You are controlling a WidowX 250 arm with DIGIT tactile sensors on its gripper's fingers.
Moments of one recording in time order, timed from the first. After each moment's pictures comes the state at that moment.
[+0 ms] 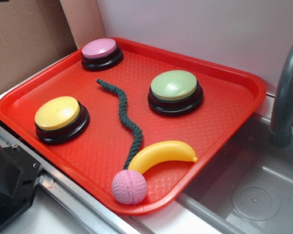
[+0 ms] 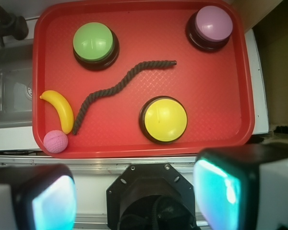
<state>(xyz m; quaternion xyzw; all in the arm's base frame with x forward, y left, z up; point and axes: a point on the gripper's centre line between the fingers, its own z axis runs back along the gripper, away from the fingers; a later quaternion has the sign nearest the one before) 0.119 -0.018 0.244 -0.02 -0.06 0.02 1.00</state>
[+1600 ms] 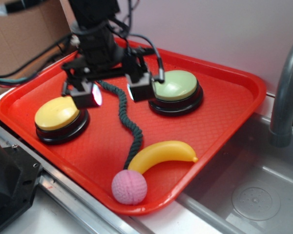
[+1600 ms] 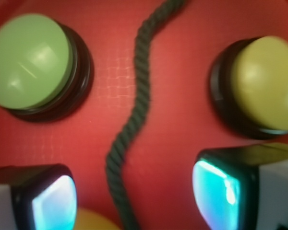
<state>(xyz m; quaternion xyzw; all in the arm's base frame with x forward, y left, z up) 0.203 -0.078 0.070 -0.01 -0.06 0.39 0.92</state>
